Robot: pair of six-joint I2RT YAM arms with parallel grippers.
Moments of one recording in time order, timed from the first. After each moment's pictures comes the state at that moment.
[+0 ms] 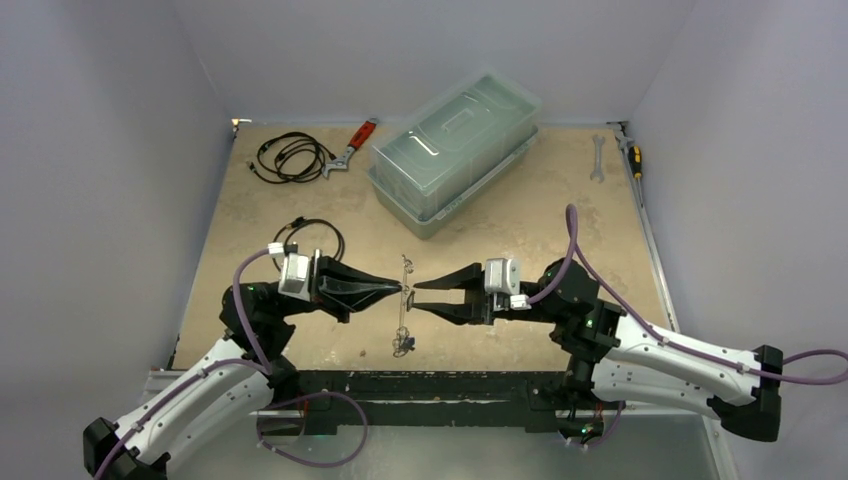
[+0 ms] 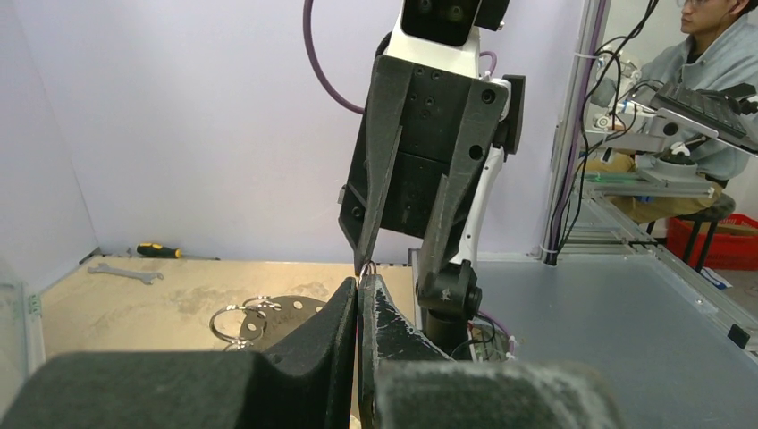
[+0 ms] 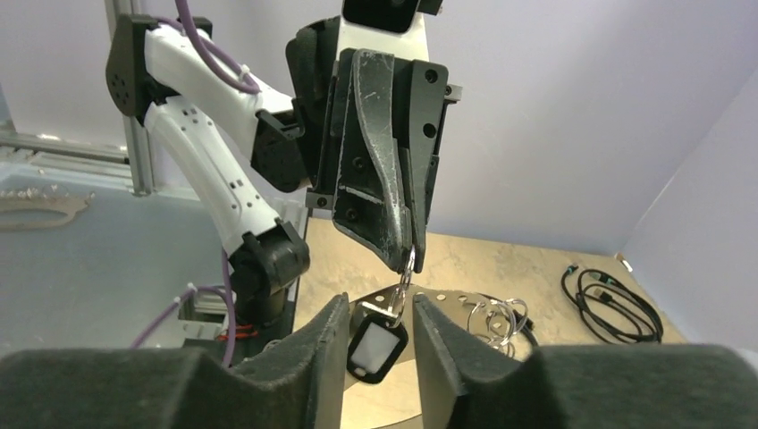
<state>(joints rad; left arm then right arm) -0.69 0.58 0.43 0.75 0.73 -0.44 1.15 0.80 0.73 0.28 -0.35 -0.14</state>
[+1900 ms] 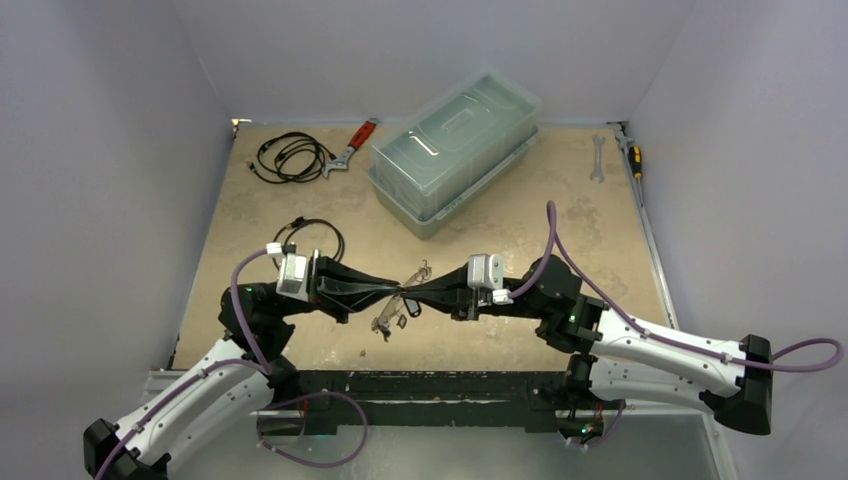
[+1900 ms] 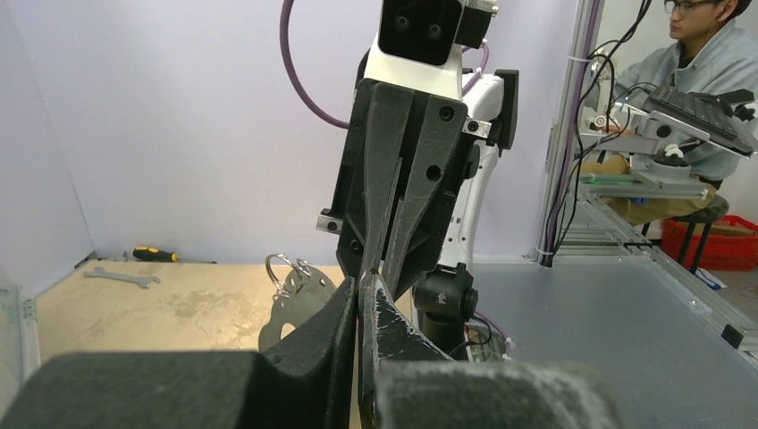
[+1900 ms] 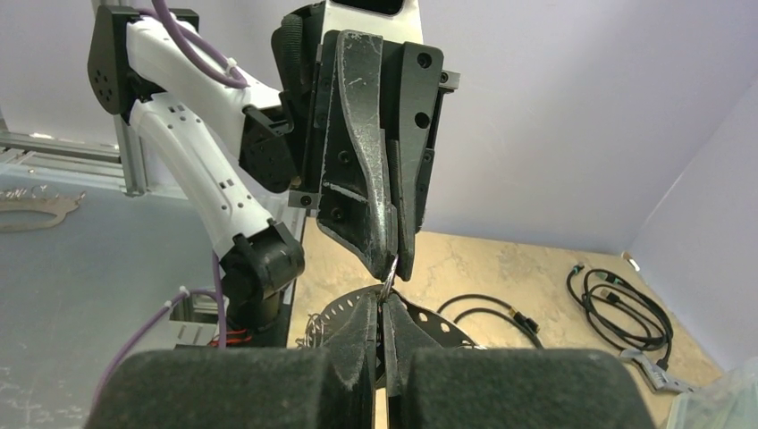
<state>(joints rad) -0.68 0.58 0.43 0.77 0.74 -0.46 1.15 0.90 0.74 0.37 -0.36 -0.14</state>
